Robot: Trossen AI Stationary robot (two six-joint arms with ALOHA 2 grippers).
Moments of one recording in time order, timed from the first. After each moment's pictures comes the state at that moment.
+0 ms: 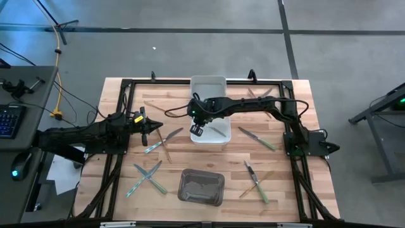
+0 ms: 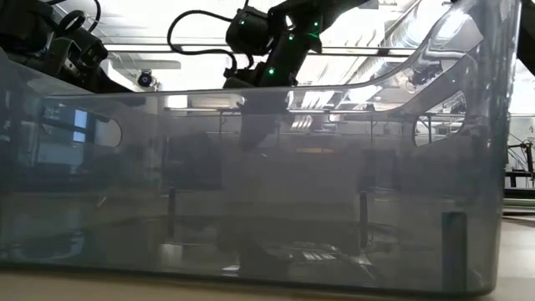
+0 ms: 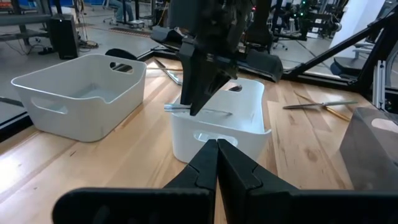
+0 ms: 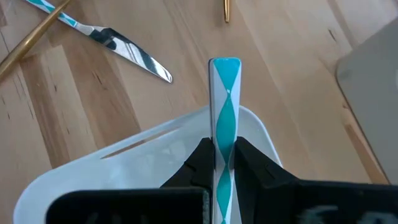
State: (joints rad) left arm 0.18 0.17 0.01 0.01 -0.02 -0.10; right arm -0.15 2.11 1.72 -0.66 0.09 0.21
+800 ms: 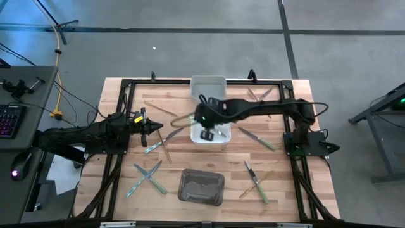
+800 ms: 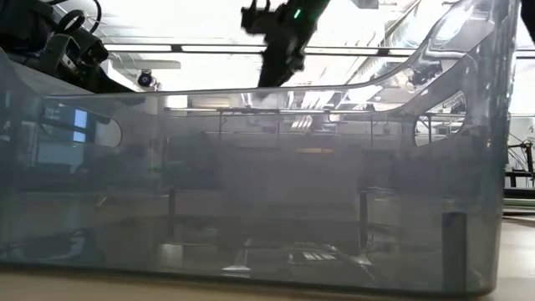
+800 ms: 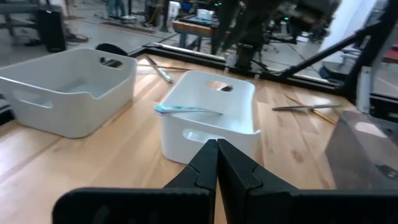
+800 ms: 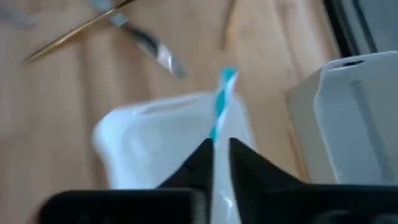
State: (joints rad) left arm 0.18 0.18 0.01 0.01 0.02 -0.15; right arm -0.02 1.90 1.72 -0.85 0.24 0.05
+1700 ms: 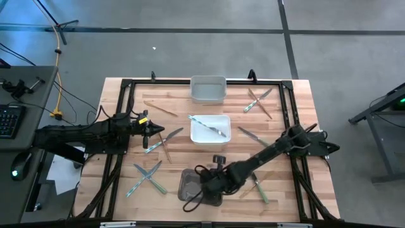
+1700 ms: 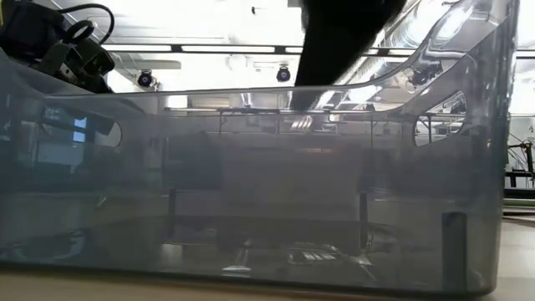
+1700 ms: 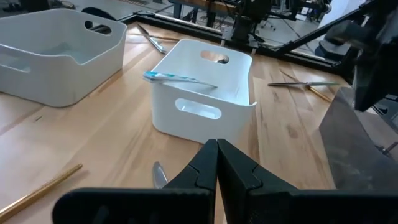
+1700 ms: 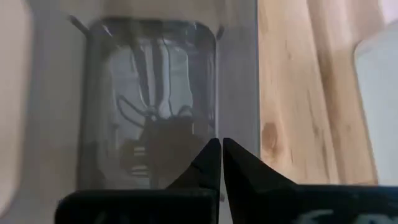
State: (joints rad) left arm 0.18 0.29 0.01 0.02 0.05 -0.18; right arm 0.50 2.10 1.72 -0.86 0.32 0.56
